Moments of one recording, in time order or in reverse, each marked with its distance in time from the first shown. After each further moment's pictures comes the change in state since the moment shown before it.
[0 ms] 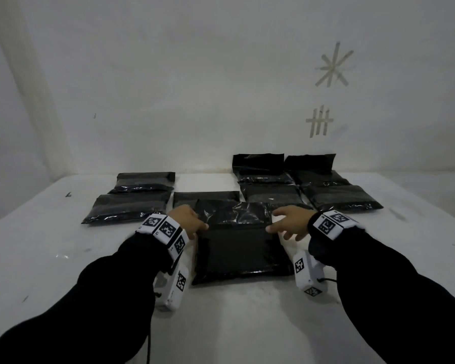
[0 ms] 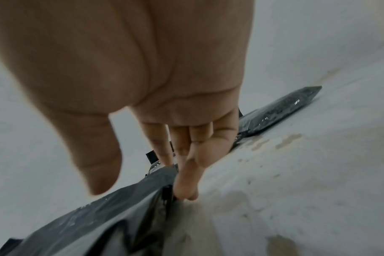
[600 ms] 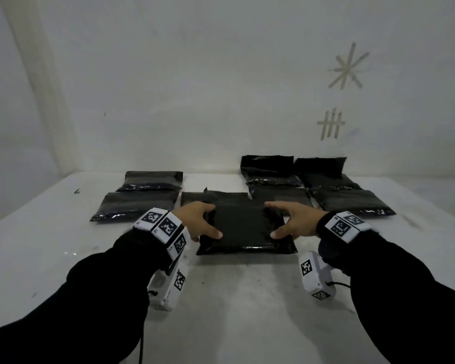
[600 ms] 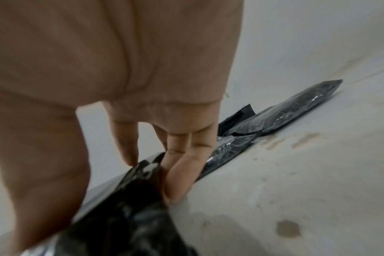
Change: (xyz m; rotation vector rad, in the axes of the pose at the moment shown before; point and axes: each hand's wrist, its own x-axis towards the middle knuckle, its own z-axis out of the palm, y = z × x) left_hand -0.022 0.009 -0.022 0.021 -0.180 0.222; right_hand 0.007 -0.009 0.000 0.127 -0.040 -0.270
